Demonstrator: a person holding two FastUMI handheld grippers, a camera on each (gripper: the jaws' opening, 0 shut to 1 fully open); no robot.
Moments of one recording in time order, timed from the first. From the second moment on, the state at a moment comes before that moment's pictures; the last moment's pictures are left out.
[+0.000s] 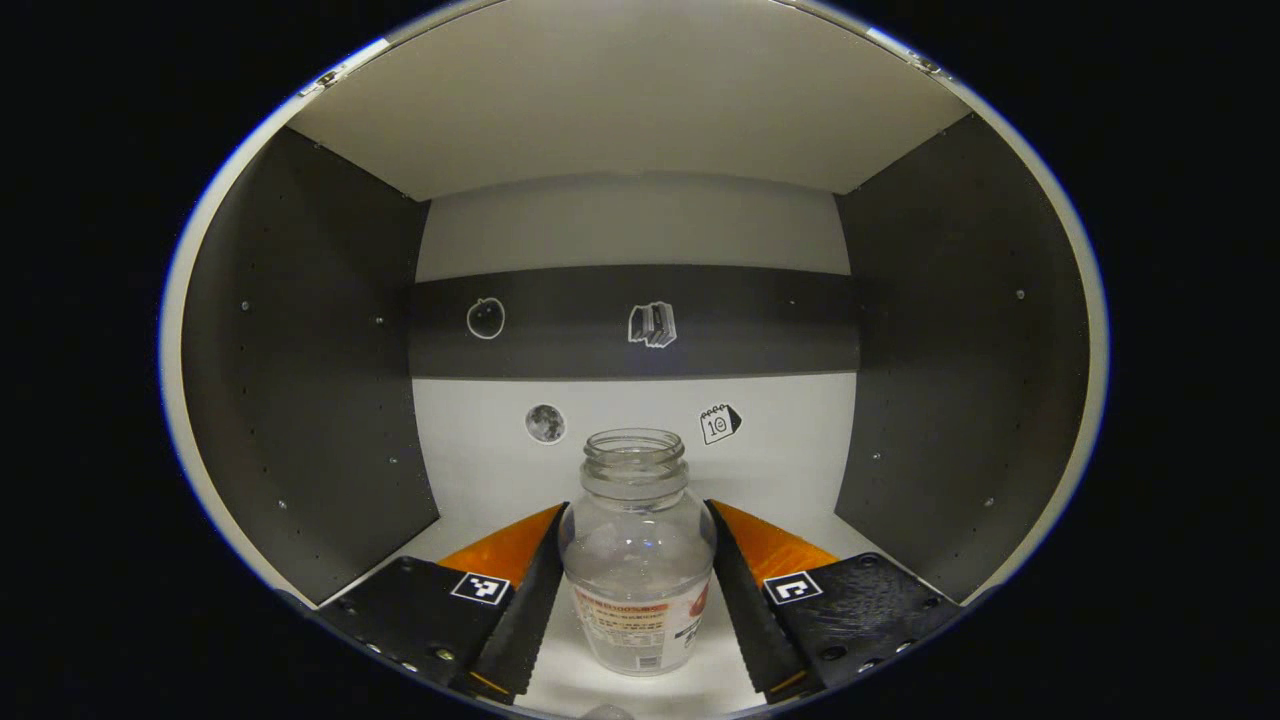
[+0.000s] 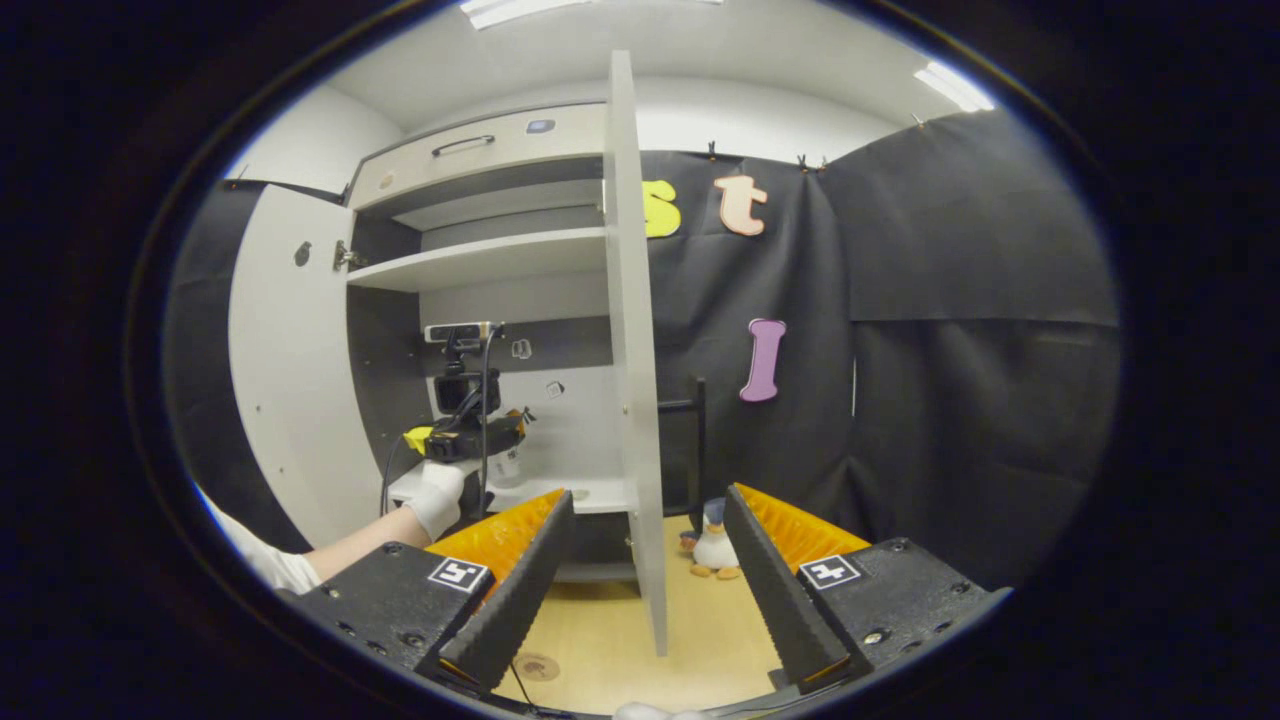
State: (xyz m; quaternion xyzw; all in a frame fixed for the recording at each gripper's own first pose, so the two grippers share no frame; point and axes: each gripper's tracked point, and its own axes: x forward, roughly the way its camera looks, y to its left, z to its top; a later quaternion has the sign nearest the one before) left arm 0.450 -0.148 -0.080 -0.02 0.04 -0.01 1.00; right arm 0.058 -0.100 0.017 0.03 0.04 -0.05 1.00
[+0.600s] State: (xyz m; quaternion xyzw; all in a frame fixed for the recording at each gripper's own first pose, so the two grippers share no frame) left arm 0.281 -0.109 -0.004 -0.03 -0.01 -0.07 1.00; right arm 0.021 -0.077 0.006 0.04 0.02 -0.04 1.00
